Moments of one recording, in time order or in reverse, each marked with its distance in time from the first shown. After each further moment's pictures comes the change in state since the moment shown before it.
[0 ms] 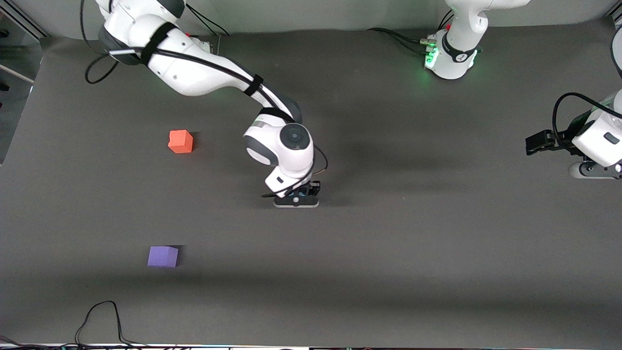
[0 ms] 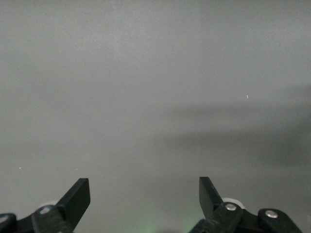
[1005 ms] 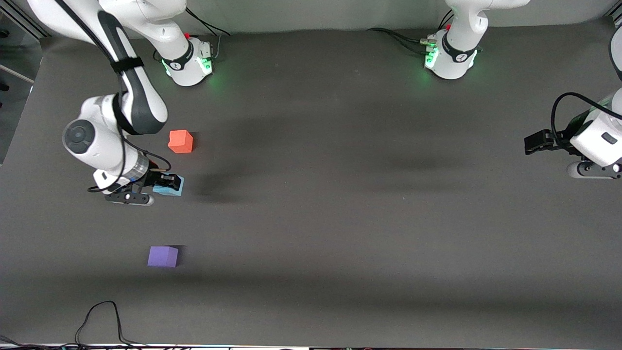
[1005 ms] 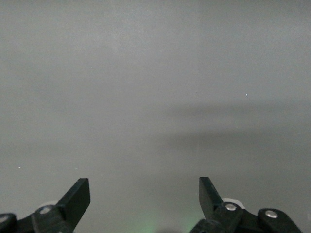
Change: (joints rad) left arm -0.001 0.000 -0.002 -0.001 0.000 -0.003 0.000; right arm -0.163 -0.586 -0.540 -0.783 0.605 0.291 -0.879
